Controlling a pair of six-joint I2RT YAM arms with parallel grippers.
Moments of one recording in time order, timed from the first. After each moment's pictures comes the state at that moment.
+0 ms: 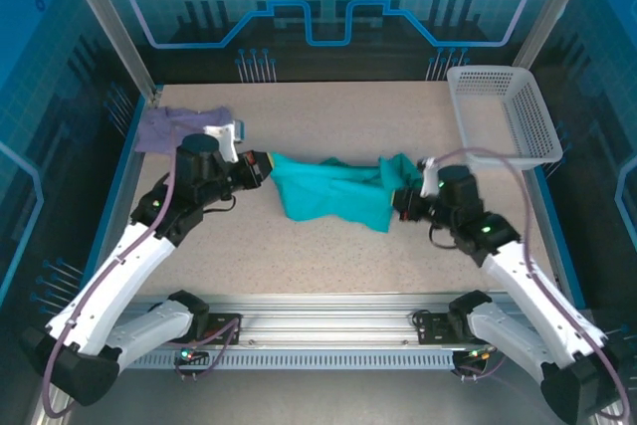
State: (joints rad) left arm -0.41 0.97 0.96 -0.48 0.21 -0.69; right arm 0.40 0.86 0.62 -0.50 -0.23 0.53
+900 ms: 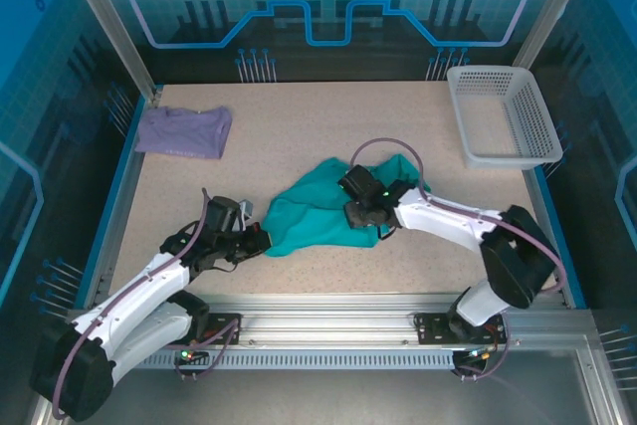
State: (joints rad) left arm -0.42 0.86 0.44 -0.48 0.32 -0.82; right arm 0.77 1.58 1.00 -0.62 0.27 0.41
